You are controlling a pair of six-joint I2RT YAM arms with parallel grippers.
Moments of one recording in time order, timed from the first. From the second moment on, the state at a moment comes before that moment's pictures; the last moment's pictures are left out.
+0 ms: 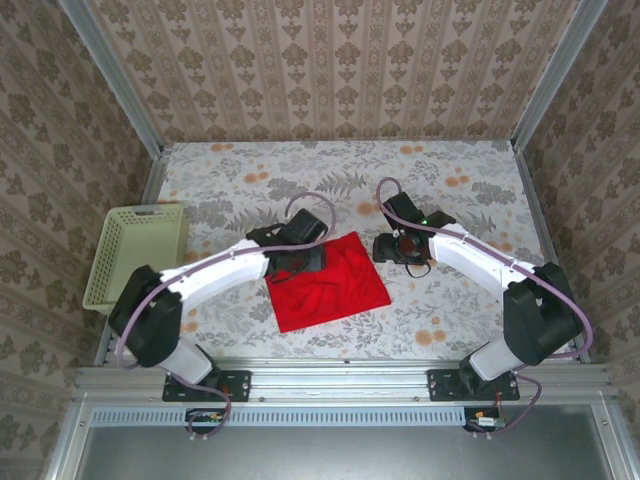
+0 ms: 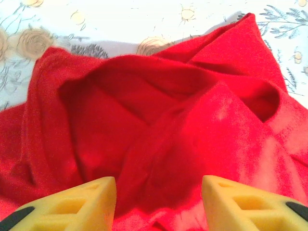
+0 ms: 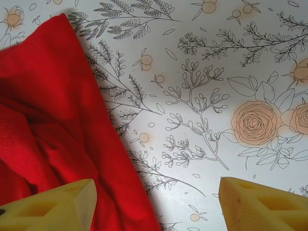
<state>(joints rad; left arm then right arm) -0.83 1.57 1.08 -0.60 -0.12 -0.71 0.48 1.51 1.06 -0.74 0.08 0.55</state>
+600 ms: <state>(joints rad) -0.82 1.67 1.16 -0.61 -0.07 -0.65 0.48 1.48 1.02 -0.74 0.08 0.54</state>
